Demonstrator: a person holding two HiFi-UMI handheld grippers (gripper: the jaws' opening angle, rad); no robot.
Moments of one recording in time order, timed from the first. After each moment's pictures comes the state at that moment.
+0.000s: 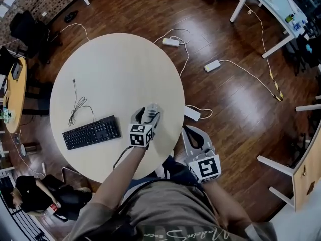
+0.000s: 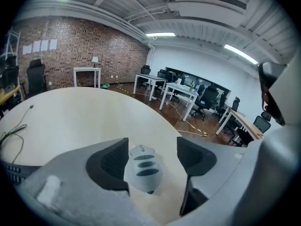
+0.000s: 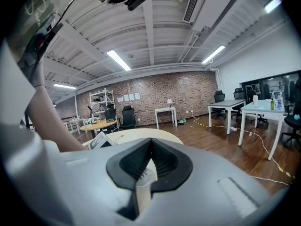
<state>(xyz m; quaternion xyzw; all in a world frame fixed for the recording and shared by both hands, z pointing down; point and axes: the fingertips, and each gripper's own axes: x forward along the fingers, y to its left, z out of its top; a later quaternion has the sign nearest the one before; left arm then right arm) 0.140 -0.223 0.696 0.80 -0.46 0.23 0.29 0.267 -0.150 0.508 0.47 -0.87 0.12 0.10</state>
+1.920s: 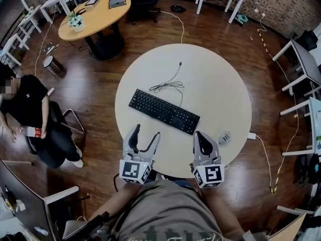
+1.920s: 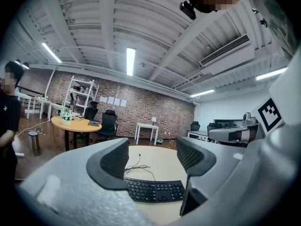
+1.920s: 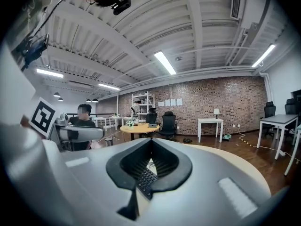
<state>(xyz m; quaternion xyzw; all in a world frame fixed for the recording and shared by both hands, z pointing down) -0.237 0.039 0.436 0.63 -0.77 -0.04 0.09 -0.081 -0.054 0.428 0.26 -0.96 0.03 0.09</state>
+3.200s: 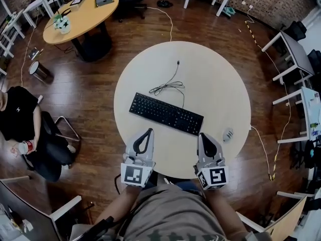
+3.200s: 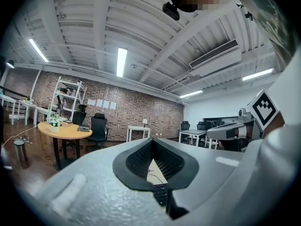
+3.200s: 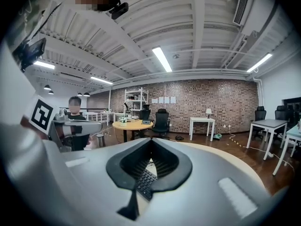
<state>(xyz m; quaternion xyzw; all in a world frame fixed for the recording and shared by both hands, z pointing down) -0.286 0.035 0.429 0.69 -0.72 -0.03 0.06 -0.119 -0.044 0.429 0.31 -0.94 0.02 0.12</state>
